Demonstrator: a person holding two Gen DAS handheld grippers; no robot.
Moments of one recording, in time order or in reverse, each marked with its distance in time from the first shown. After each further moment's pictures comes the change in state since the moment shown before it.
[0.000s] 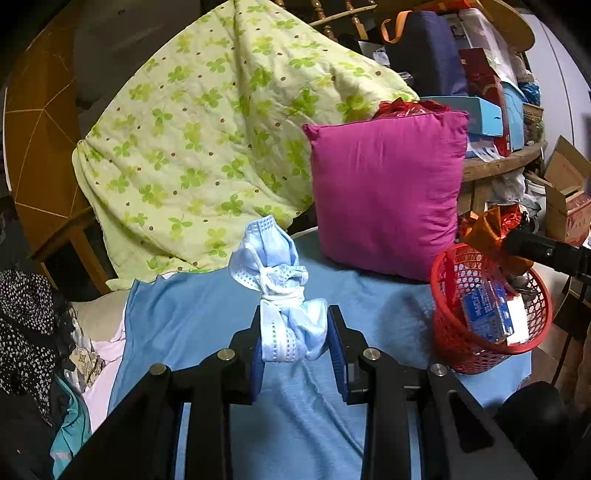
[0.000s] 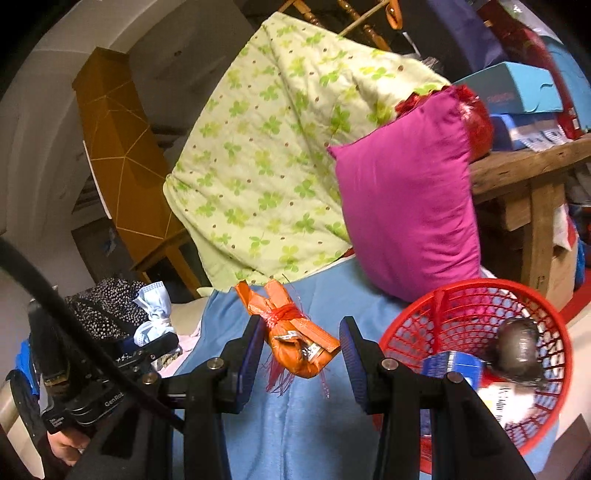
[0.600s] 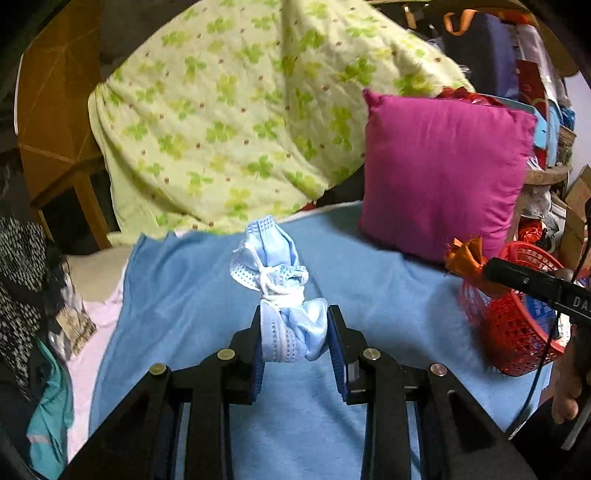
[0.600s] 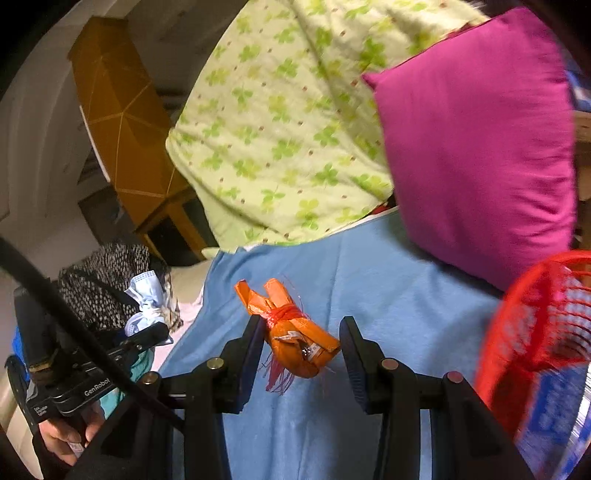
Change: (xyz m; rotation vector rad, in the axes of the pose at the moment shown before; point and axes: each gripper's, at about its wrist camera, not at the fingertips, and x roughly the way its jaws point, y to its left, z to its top) left arm 0.069 0.084 -0.031 -0.133 0.081 0.007; right arm 0.137 0.025 -0.029 -0.016 0.157 0.058
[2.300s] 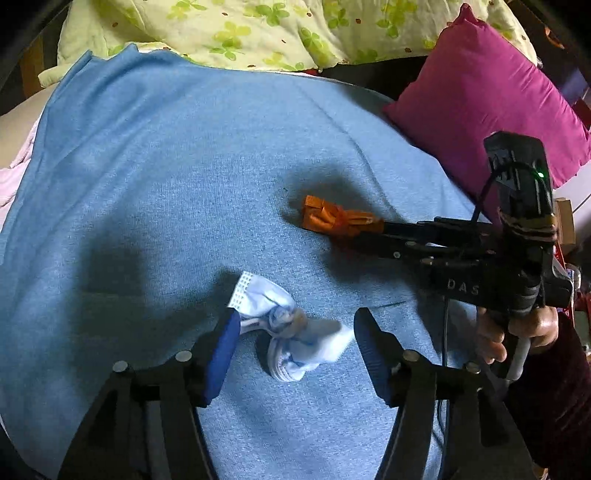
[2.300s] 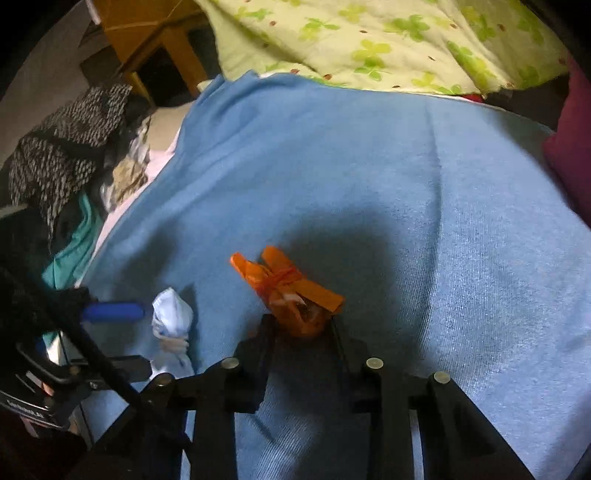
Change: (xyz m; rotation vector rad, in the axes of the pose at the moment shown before) left arm 0.189 0.113 -0.091 -0.240 0.493 -0.355; right arm 0.303 0.057 -0.063 -0.293 0.586 -0.009
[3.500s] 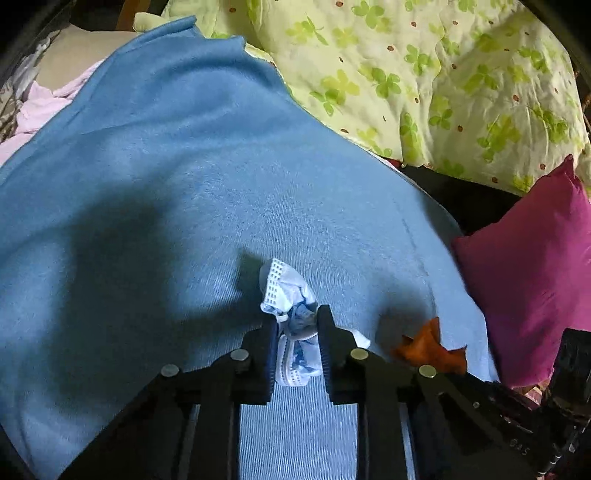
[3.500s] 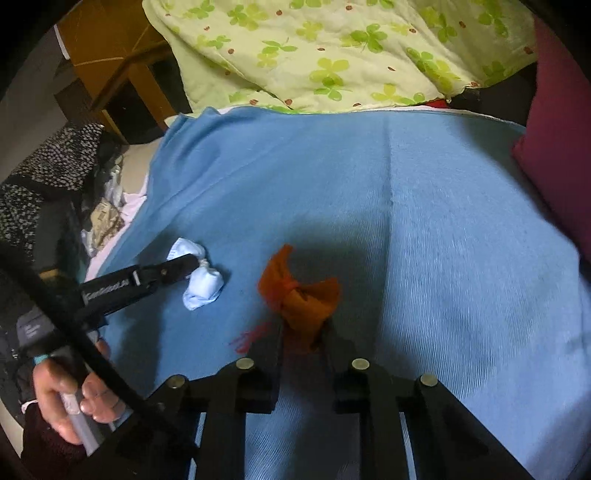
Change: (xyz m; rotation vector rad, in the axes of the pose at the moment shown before) left arm 0.038 0.066 0.059 -0.417 -0.253 0.007; right arm -0.022 -0.033 0.022 0.138 -0.082 -0.035
